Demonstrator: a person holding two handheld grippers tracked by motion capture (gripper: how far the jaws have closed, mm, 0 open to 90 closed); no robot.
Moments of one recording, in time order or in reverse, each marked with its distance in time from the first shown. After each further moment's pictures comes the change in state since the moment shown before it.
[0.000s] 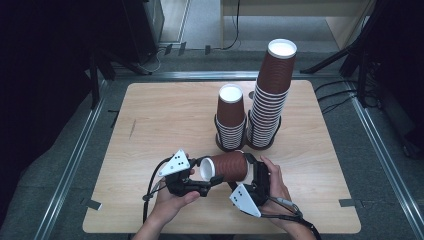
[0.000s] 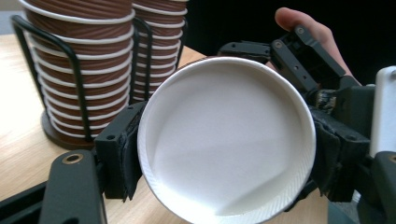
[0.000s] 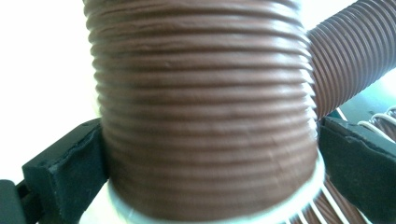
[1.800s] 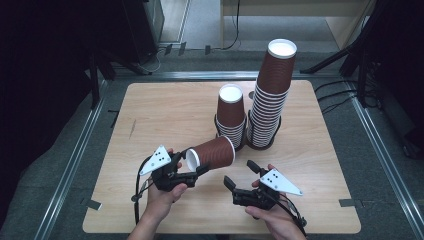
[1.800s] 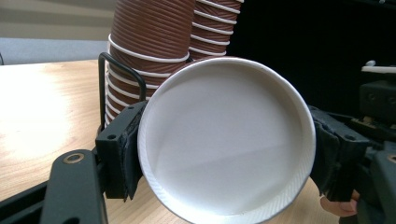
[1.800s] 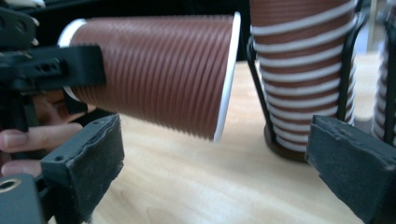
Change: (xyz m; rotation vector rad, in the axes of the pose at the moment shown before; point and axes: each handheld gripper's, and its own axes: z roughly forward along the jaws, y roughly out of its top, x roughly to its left) left arm 0.017 0.000 -0.024 -0.142 0.098 -0.050; right arm -0.020 -0.002 -0.020 -0.081 0.235 1.161
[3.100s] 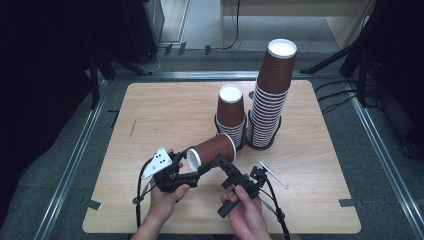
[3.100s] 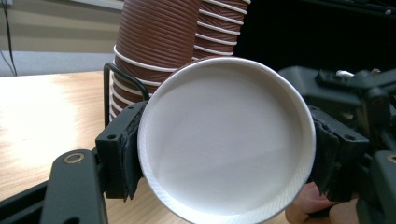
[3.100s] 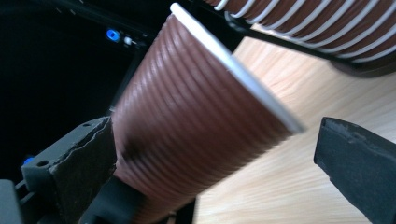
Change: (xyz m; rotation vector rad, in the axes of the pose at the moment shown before) left arm -0.004 -0.005 0.004 -0.056 0.028 0.008; right arm 0.021 0.005 0.041 -0.084 0.010 0.911
